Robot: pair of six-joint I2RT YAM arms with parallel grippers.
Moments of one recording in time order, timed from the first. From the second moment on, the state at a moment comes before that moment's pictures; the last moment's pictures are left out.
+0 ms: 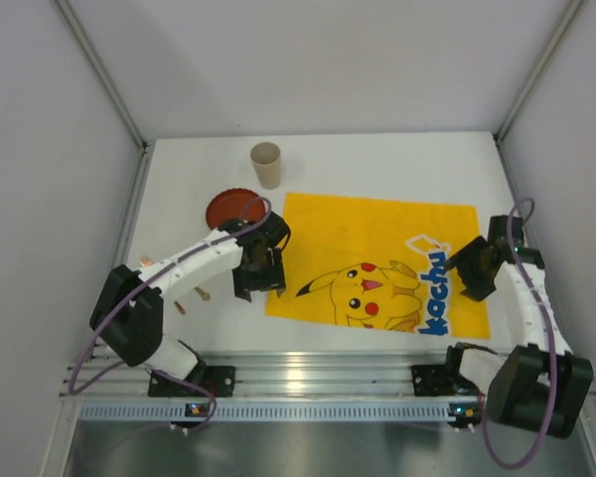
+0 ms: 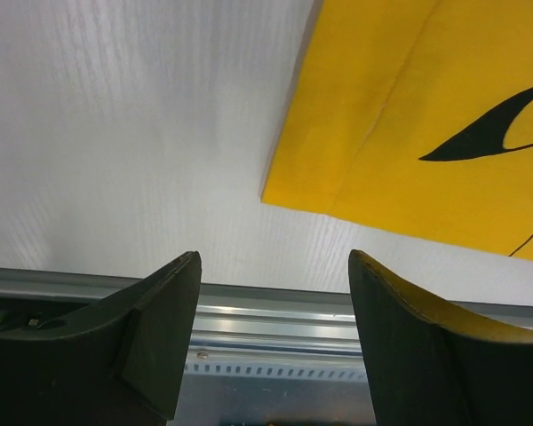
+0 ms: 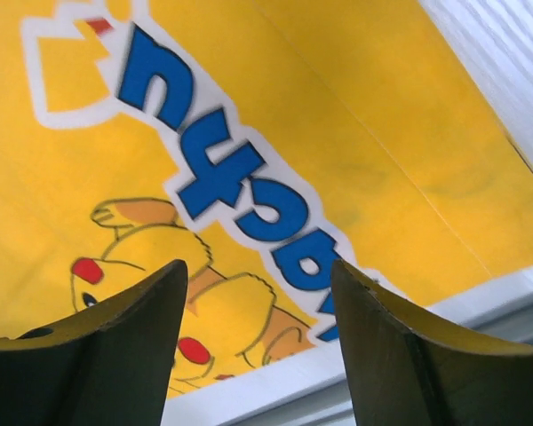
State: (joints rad) left arm -0.68 1.50 1.06 -1.01 -0.07 -0.84; right arm -0.22 1.01 0.70 -0.85 -0.03 0.73
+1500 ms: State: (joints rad) left arm -0.66 1.38 0.69 -0.67 -0.06 -1.02; right arm -0.09 1.57 1.01 -0.62 -0.21 0.63
